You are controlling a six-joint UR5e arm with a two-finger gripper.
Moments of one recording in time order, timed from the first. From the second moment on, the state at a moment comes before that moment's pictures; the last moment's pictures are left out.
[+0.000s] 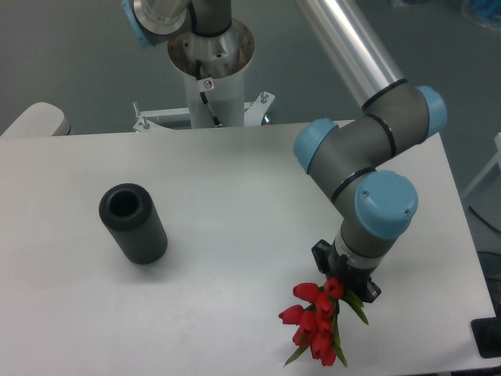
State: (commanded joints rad) arm 2.52 -2.25 -1.17 -1.25 1.54 1.43
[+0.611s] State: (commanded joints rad) arm 2.52 -2.25 -1.19 -1.25 1.56 1.48
